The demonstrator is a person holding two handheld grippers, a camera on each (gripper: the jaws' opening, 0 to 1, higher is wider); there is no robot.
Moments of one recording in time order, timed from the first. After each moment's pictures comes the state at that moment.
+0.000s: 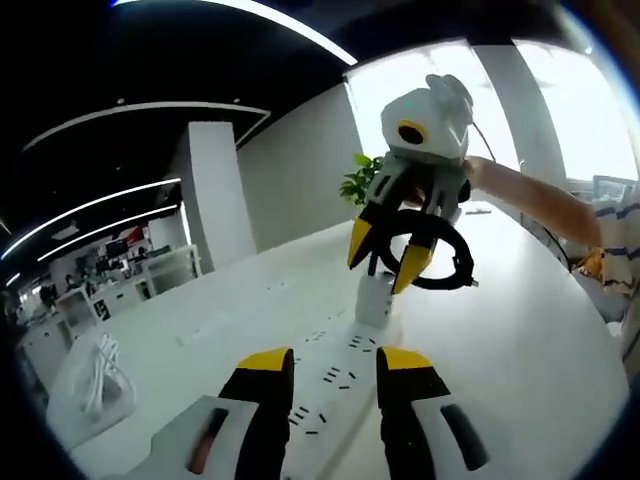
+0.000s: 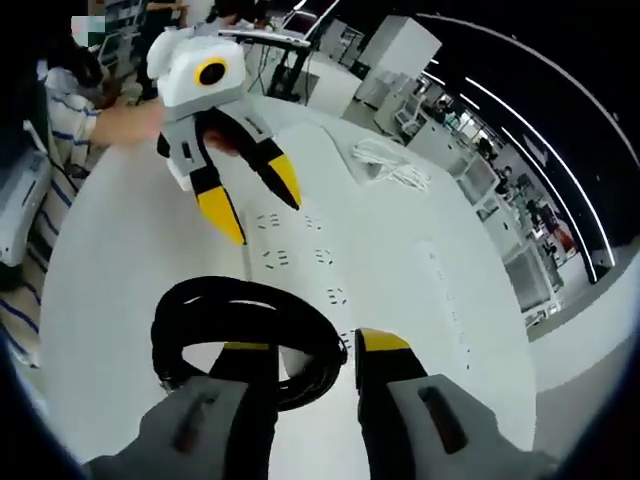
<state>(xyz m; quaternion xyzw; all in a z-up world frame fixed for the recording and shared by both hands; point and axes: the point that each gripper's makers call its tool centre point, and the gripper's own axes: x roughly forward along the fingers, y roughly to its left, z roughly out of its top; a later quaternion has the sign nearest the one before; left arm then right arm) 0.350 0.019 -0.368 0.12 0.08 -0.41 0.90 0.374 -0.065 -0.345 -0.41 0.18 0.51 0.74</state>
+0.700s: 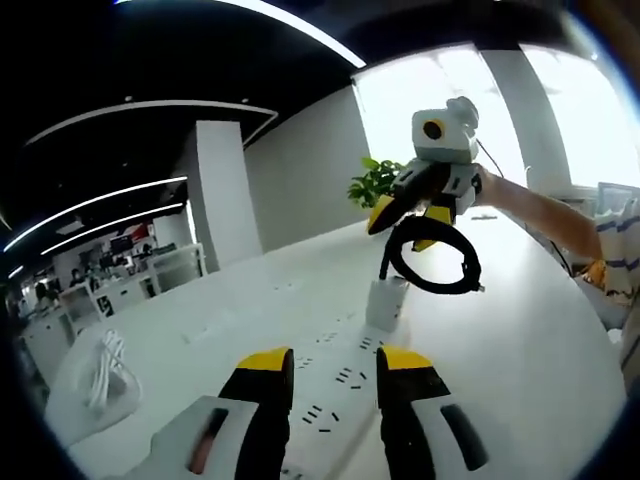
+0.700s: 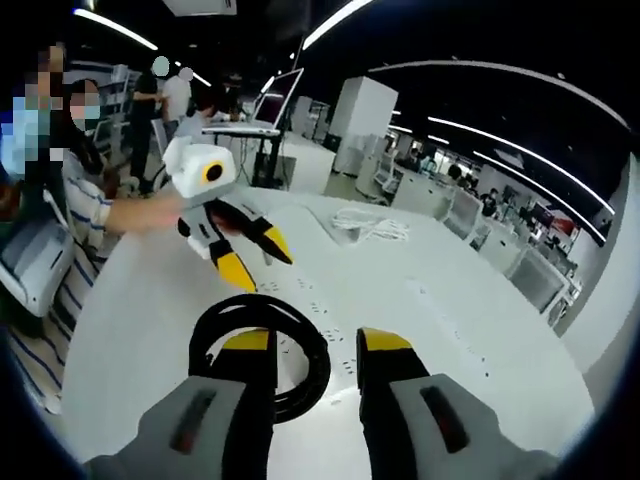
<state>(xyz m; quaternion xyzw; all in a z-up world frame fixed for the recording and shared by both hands) 0.355 0.030 -0.361 0.11 0.08 -0.40 0.91 0.363 -0.081 -0.308 -0.26 0.10 0.55 0.79</state>
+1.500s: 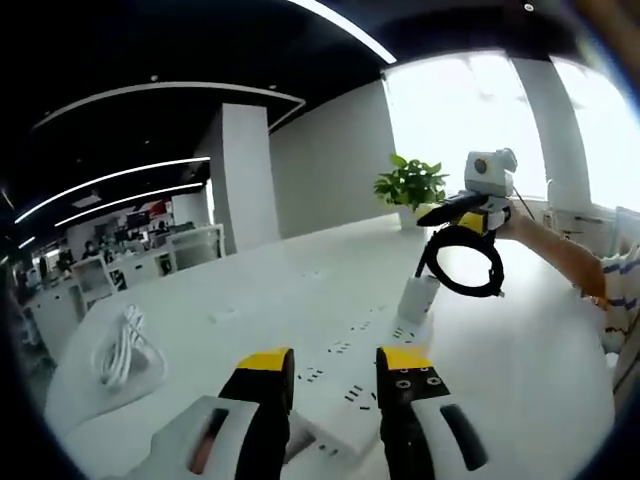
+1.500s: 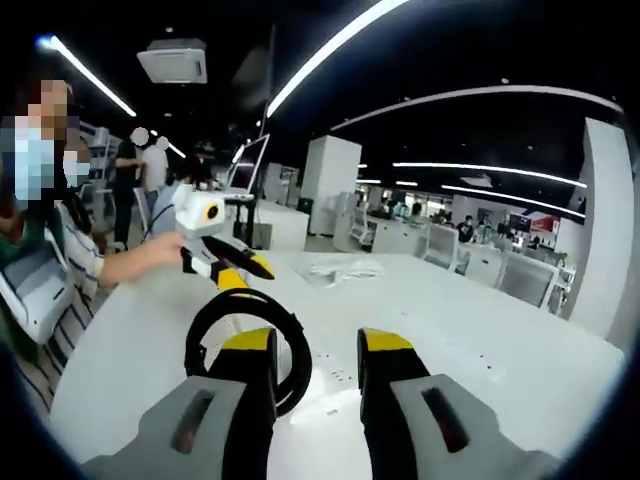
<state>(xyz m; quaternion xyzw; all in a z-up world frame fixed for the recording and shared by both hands) 0.366 0.068 -0.357 0.07 0.12 -0.36 0.92 0.372 -0.112 -0.302 -0.13 0.01 0.53 0.84</state>
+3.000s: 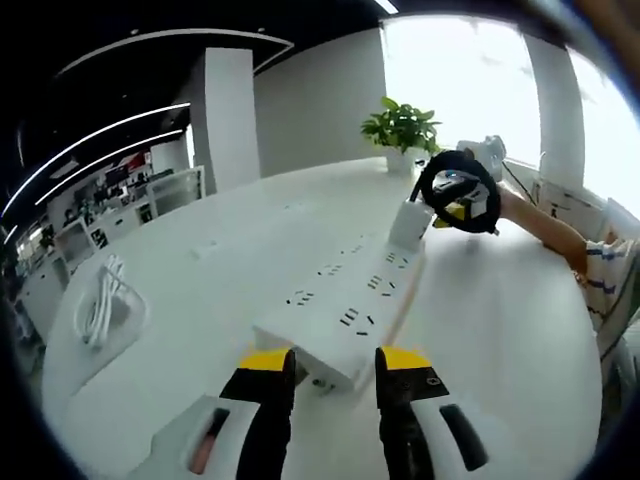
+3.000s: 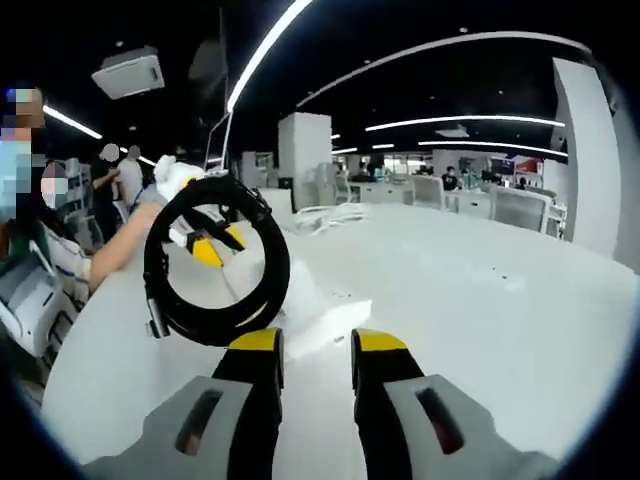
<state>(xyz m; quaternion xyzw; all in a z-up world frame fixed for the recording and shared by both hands) 0.347 0.080 -0.409 0.11 0.25 -0.39 0.88 0.376 -0.127 -0.393 -0.08 0.12 0.51 0.85</state>
